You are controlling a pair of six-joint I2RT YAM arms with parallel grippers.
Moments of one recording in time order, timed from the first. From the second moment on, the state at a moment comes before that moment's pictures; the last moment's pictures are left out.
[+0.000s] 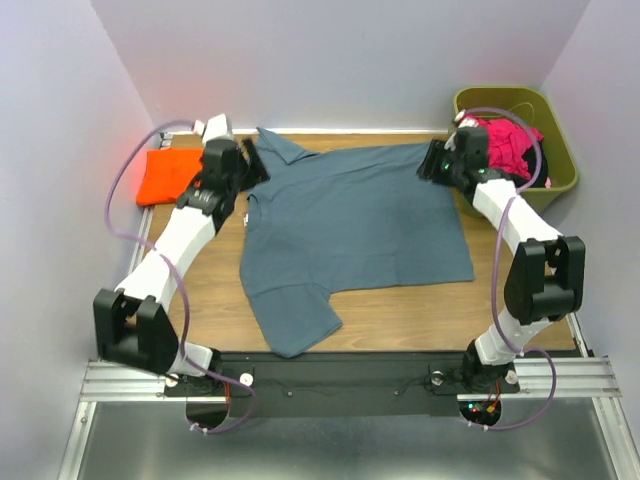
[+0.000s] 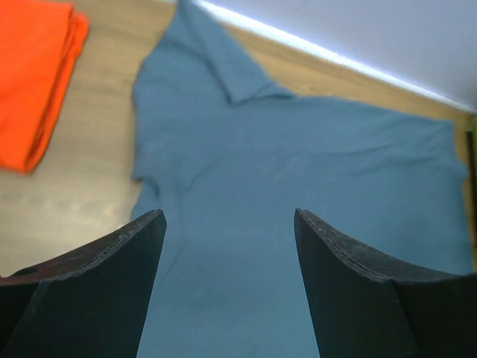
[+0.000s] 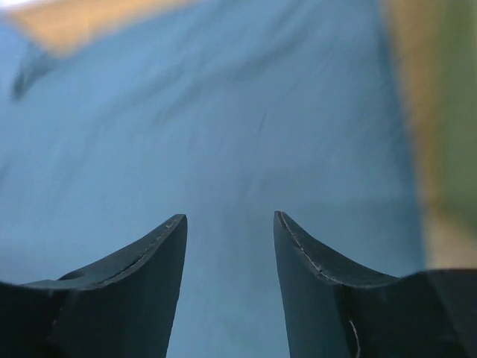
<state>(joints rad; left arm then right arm) -0.26 1.47 1.31 -0.25 -0.17 -0.49 0.08 1.71 1.40 -0.23 -0.07 0.32</state>
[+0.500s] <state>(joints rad) -0.23 1.51 0.97 -0.35 -0.28 -0.52 0.22 1.60 0.98 -0.39 -0.15 0.35</state>
